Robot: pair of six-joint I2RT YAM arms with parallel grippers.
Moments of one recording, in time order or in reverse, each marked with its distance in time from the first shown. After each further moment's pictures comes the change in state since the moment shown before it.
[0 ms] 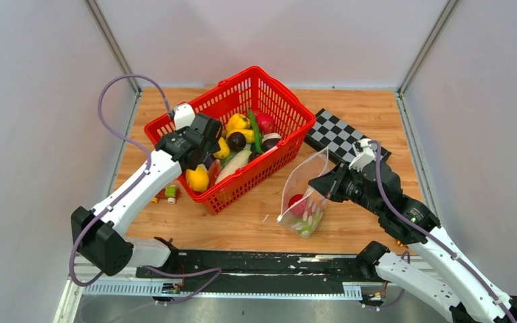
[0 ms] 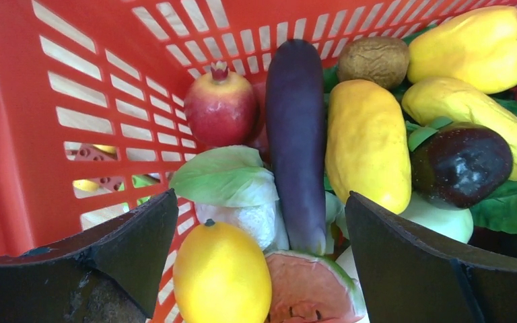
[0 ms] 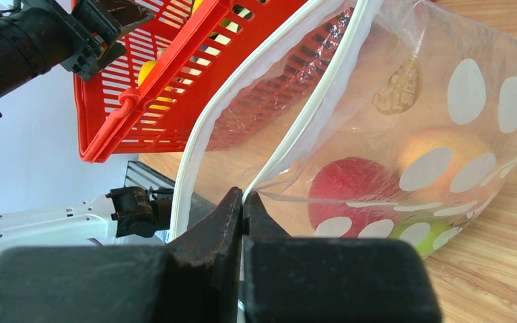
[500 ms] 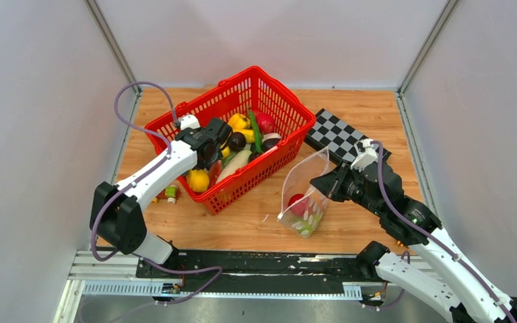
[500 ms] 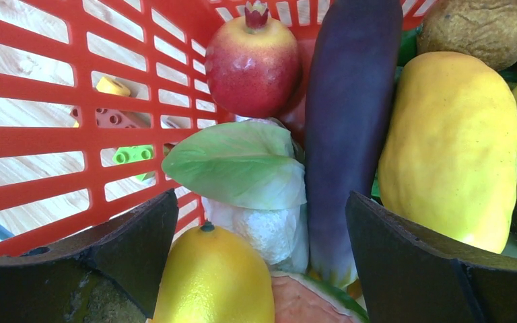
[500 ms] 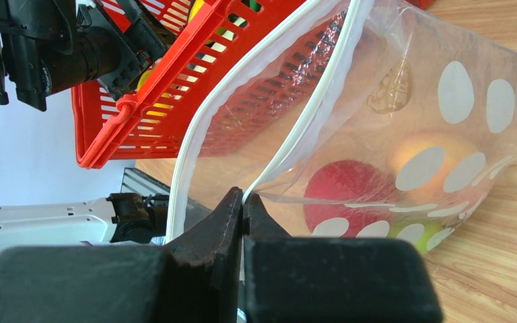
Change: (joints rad) left arm 0.003 0.184 -0.001 -0.132 -0.020 -0.236; right arm 0.000 -0.007 0.001 -0.004 0.027 -0.006
